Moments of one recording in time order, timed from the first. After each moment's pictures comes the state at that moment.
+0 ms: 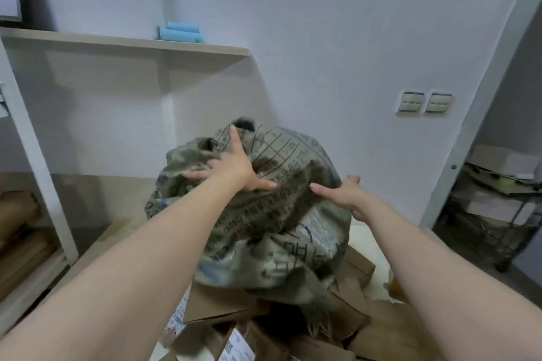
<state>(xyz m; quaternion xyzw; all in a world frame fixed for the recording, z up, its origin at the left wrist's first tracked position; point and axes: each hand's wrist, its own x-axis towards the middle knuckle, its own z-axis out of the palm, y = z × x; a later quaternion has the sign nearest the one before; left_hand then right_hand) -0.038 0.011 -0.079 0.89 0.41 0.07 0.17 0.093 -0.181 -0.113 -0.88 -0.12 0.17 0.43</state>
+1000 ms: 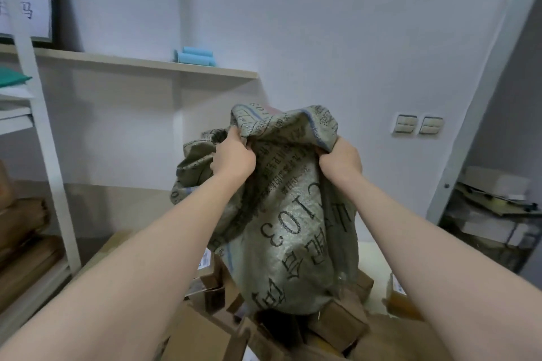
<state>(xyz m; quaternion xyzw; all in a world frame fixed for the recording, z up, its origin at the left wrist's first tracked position) -0.077 0.003 -0.038 0.80 0.31 0.37 0.36 0.039 -0.148 -0.028 -0.88 -0.22 -0.11 0.41</state>
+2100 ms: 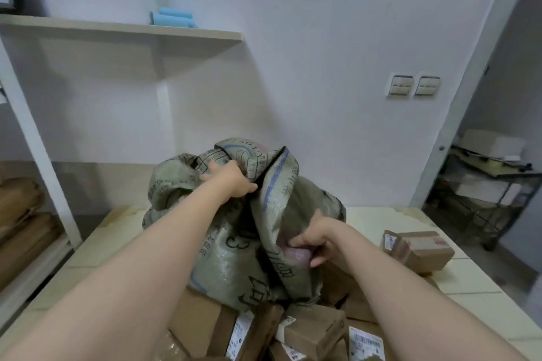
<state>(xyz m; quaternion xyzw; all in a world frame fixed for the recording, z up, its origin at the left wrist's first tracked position) -0.074 -0.012 -0.115 0.89 0.40 0.01 0.22 0.014 -0.189 -0.192 -0.88 -0.10 0.36 0.30</state>
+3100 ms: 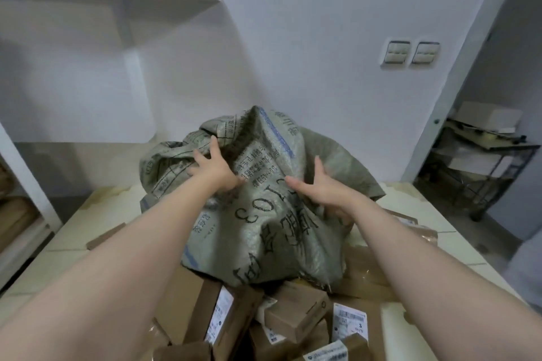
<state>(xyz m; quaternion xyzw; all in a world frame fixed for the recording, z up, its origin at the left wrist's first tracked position) -0.035 -0.012 -0.168 0.85 0.43 0.05 0.30 0.070 -0.217 -0.181 -0.88 -0.26 0.23 0.33</state>
